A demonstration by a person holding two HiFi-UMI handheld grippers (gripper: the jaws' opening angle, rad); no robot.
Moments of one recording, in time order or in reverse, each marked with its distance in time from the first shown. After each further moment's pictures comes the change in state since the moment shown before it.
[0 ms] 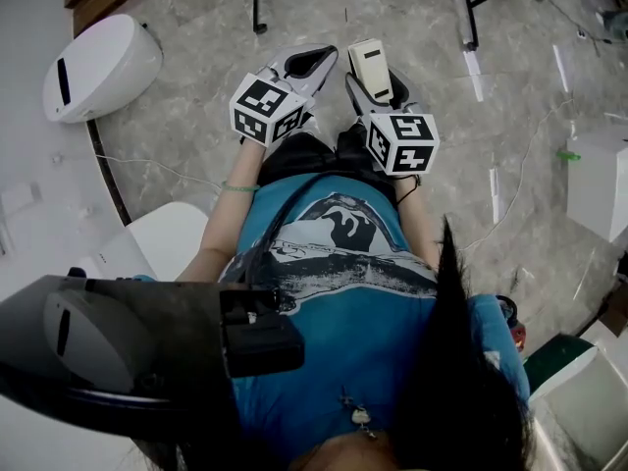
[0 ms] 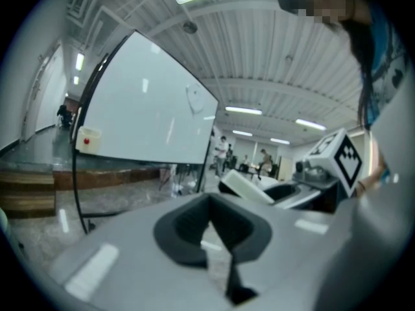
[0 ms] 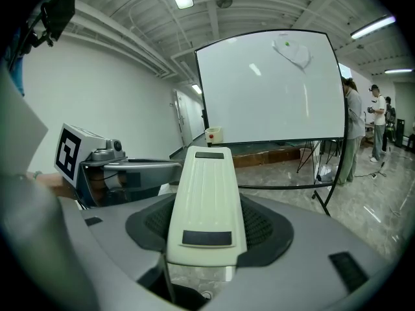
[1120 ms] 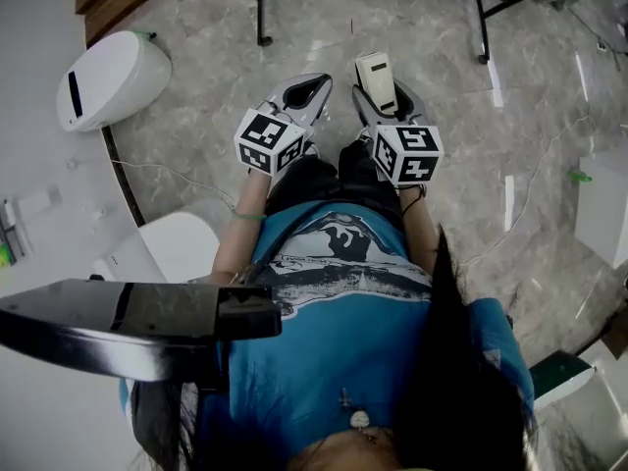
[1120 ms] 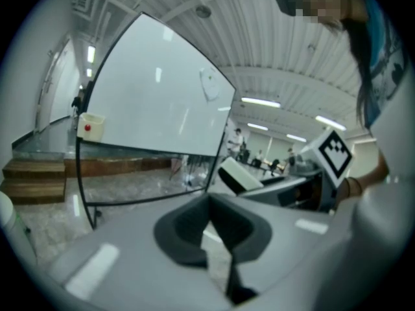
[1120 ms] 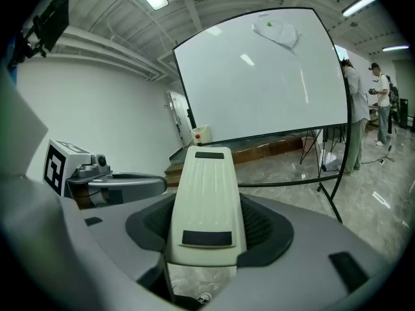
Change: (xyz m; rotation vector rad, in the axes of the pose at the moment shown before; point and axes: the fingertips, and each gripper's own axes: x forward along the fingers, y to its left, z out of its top) left arm 0.091 0.008 0.007 -0.068 0.087 0.105; right arm 0.026 -0.117 0.031 0.097 0.024 0.051
